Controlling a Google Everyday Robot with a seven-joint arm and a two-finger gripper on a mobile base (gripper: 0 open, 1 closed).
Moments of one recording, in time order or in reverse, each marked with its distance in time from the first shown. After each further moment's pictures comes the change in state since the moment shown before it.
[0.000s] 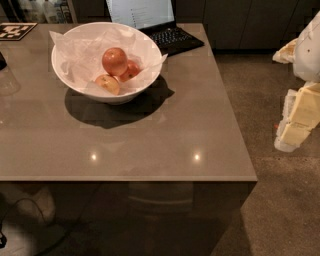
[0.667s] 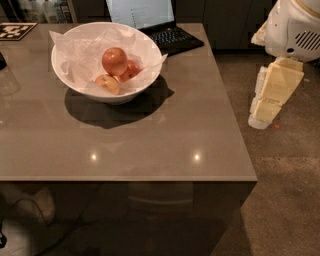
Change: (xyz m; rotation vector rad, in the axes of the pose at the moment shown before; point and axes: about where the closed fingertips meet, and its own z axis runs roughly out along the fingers) arm -0.045 -0.022 -0.005 0.006 -0.005 -0.017
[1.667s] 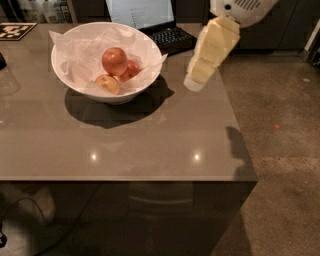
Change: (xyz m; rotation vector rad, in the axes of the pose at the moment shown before) arm -0.108 -0.025 -0.016 0.032 -0.173 0.080
